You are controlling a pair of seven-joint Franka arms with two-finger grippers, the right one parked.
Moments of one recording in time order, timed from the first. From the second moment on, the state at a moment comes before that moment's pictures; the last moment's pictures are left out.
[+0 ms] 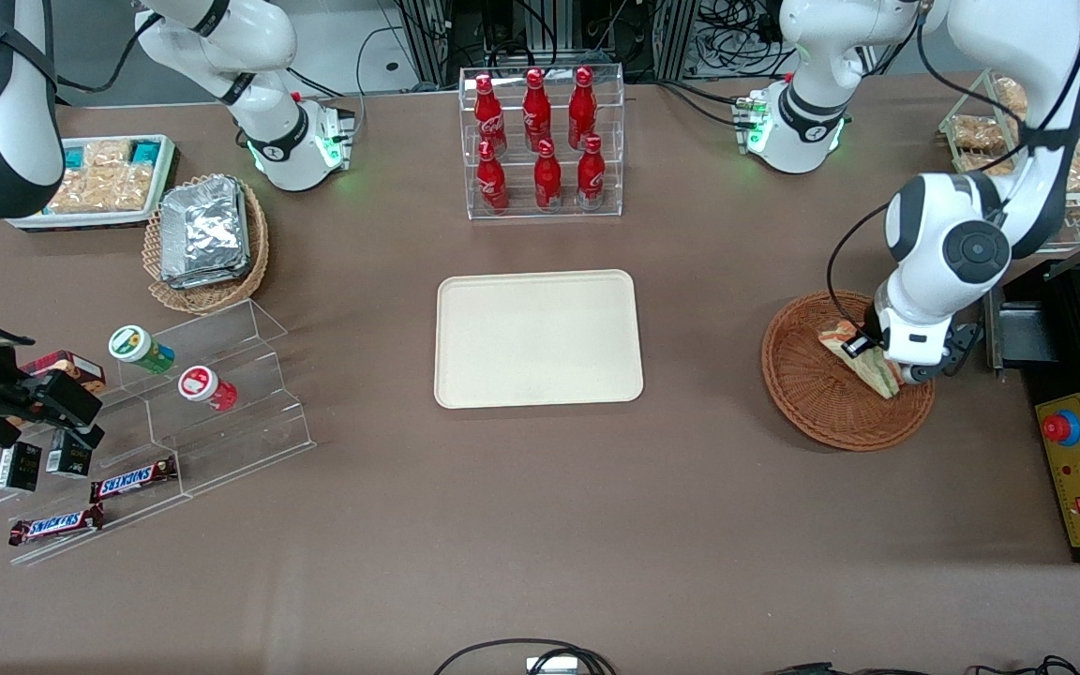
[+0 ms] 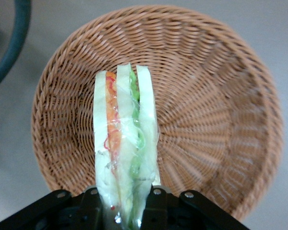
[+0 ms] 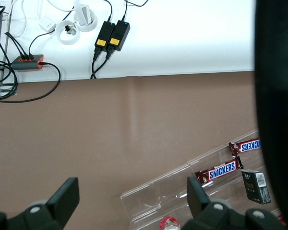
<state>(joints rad) 0.03 0.07 -0.11 -2.33 0.16 2.33 -0.74</state>
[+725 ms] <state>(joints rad) 0.02 0.05 -0.43 -2.08 0.17 2.13 -0.71</state>
